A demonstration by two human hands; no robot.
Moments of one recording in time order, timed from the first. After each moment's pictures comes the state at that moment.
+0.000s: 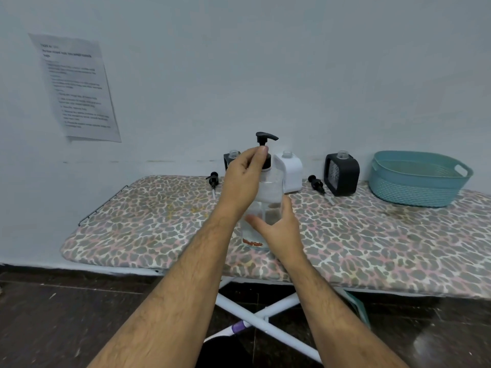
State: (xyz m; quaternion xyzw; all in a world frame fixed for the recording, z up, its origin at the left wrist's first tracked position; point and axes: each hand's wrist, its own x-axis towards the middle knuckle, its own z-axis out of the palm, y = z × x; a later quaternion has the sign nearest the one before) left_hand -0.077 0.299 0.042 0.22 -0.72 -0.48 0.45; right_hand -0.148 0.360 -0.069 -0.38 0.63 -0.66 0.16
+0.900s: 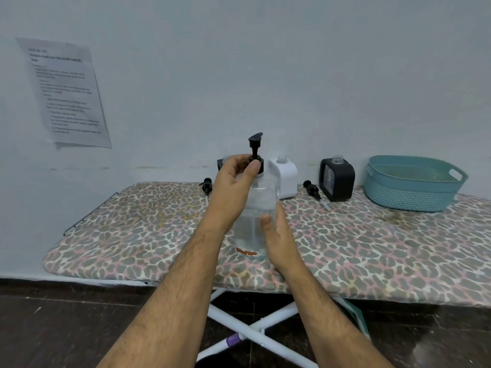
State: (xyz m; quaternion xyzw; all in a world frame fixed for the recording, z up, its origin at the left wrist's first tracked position) left_hand -0.073 0.290 0.031 0.20 -0.70 -0.51 0.45; right_hand -0.154 0.361 -0.074 -0.45 0.55 -0.68 0.19
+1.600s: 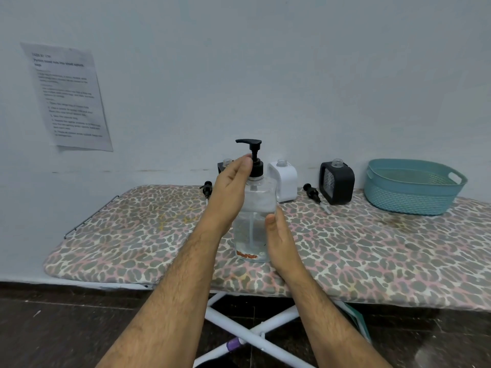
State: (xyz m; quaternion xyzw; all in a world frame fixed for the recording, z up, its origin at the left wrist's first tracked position) left_hand -0.069 0.295 0.039 0.21 -0.71 -0.52 0.43; right_hand -0.147 0.370 -0.061 -0.44 0.56 -0.67 0.21
